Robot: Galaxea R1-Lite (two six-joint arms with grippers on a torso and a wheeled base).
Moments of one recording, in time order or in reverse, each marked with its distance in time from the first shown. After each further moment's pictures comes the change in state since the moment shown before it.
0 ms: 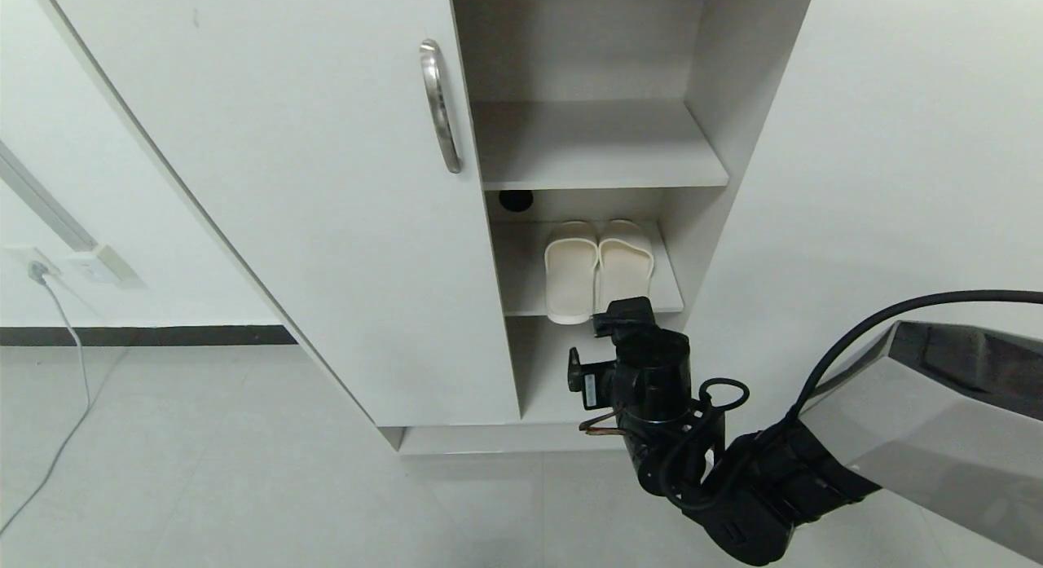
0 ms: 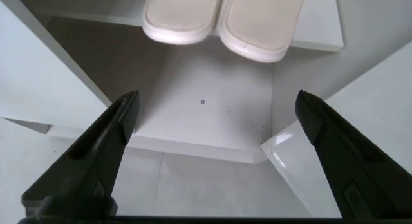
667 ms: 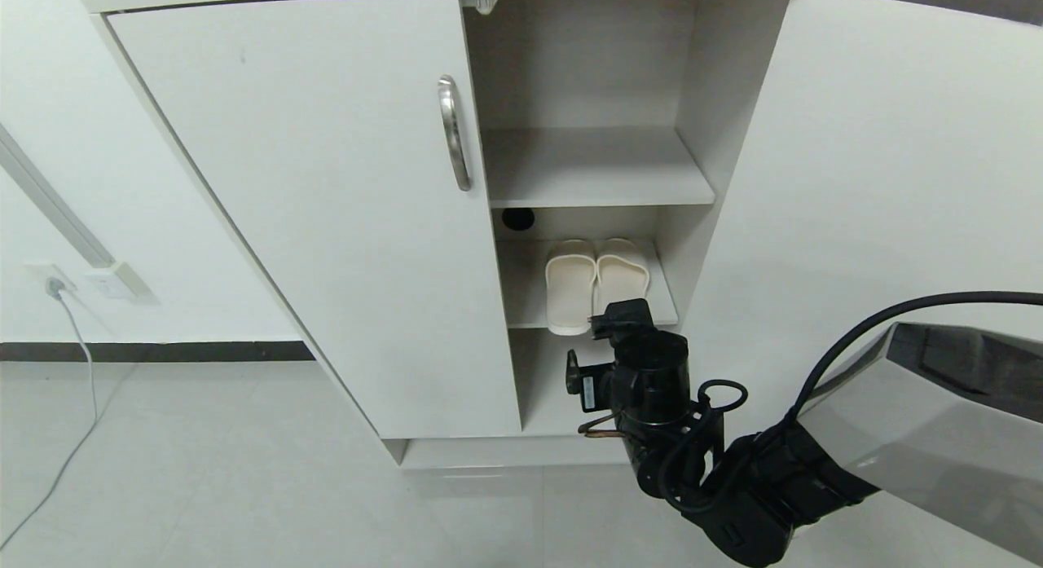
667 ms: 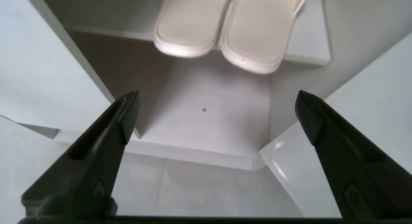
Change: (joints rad) left arm 0.000 0.000 0.000 0.000 0.000 0.000; right arm 0.003 0.001 0.002 0.001 0.006 -0.001
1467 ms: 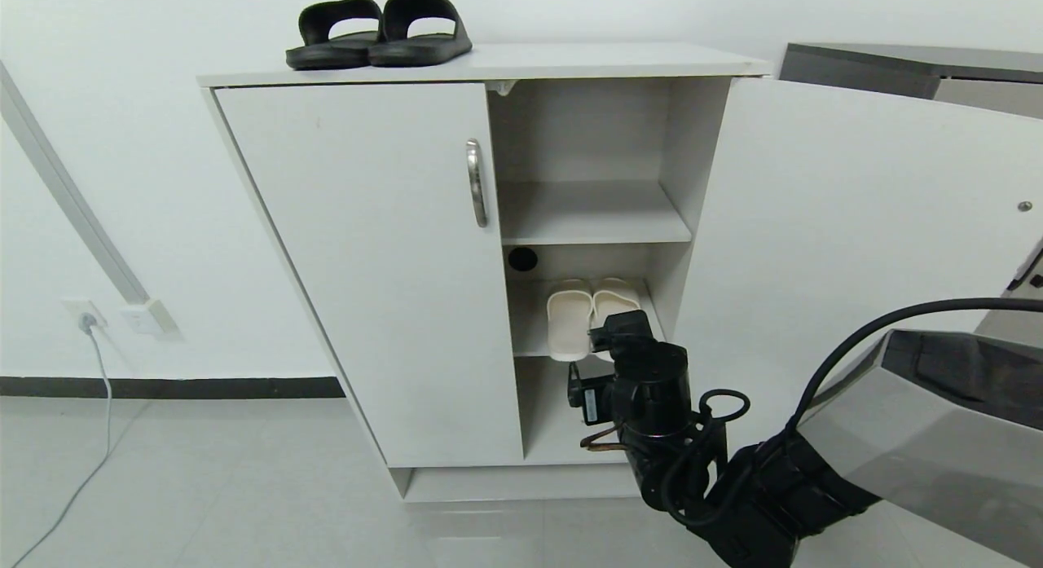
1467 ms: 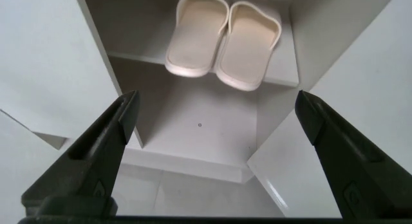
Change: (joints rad) left arm 0.000 0.000 0.000 0.000 0.001 0.001; right arm 0.007 -0.001 0.039 -0.001 0.005 -0.002
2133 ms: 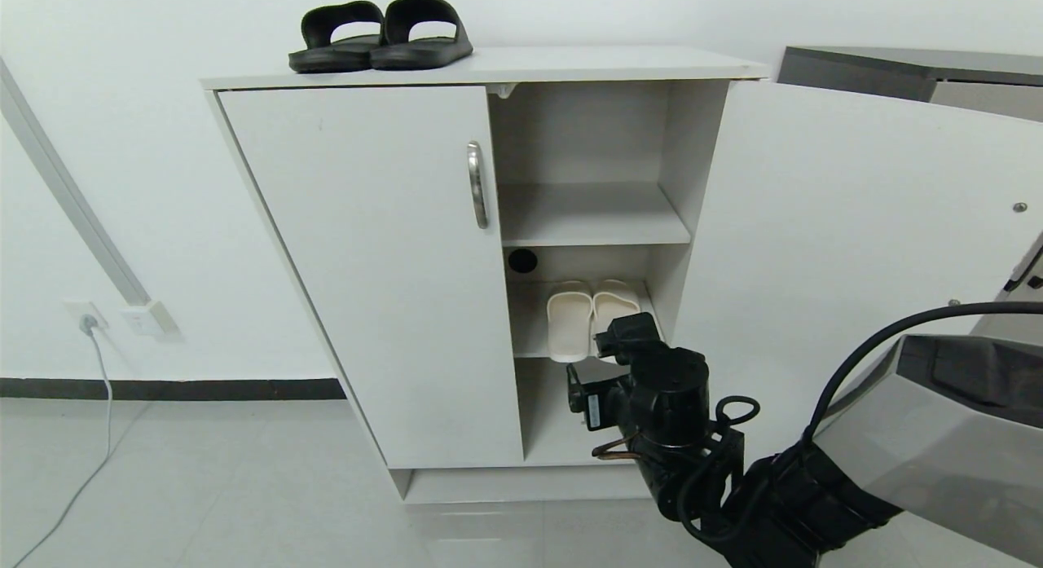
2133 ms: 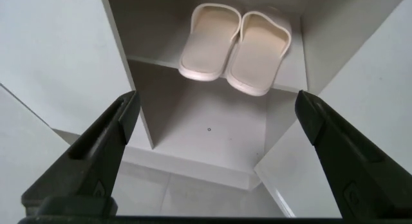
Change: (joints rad) left arm 0.000 0.000 0.000 0.000 -0.001 -0.001; right arm 0.002 -0.026 0.074 -0.094 0.062 -0.021
